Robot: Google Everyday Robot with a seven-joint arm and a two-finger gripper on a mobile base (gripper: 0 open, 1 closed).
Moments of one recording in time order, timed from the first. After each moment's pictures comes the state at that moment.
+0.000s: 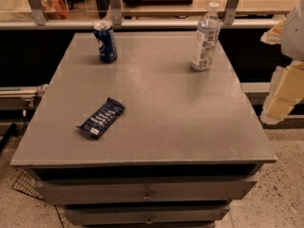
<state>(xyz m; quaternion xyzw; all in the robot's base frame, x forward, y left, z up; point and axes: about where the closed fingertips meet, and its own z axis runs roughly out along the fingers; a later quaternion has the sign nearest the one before) 0.438 -0.215 0.982 -0.60 0.78 -0.04 0.17</state>
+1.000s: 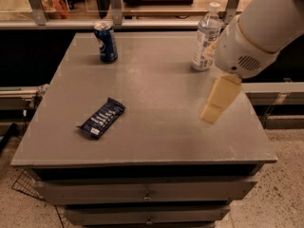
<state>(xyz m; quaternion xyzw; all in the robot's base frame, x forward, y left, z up) 0.462 -0.111 0.939 -0.63 0.75 0.06 0.21</state>
